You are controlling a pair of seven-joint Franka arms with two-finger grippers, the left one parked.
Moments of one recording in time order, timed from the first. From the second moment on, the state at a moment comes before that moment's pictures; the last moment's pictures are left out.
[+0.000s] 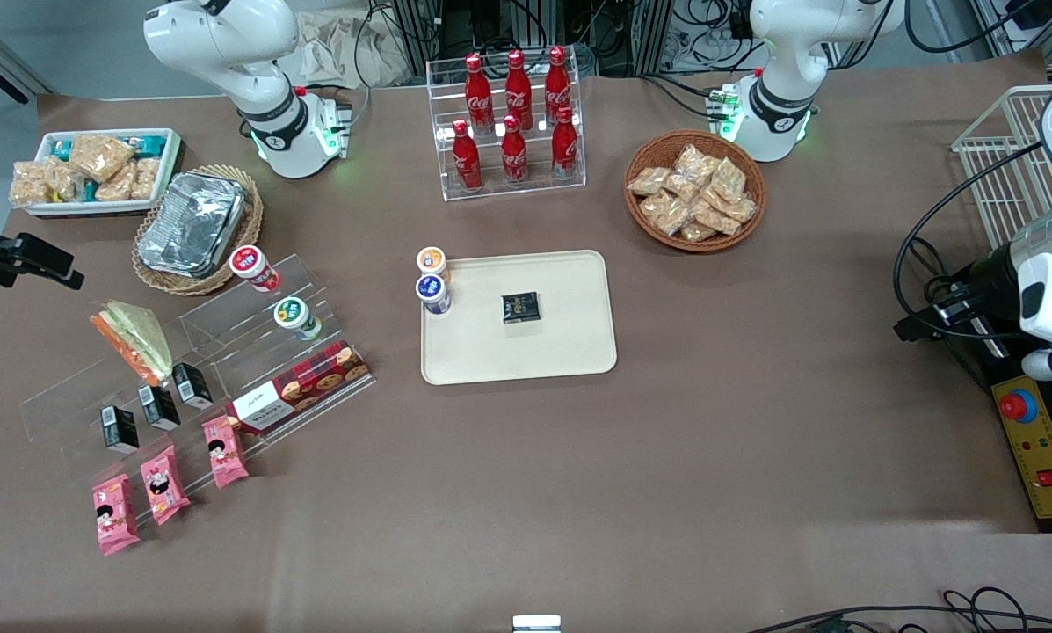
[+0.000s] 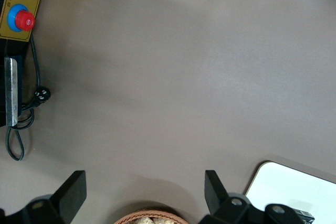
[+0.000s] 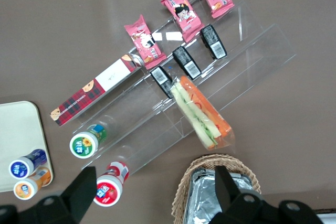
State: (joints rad) arm 0.11 -0.09 -0.28 -1.75 0.02 1.65 -0.04
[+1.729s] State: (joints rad) arm -0.02 -0.07 -0.30 -2.19 0.02 2.06 -0.96
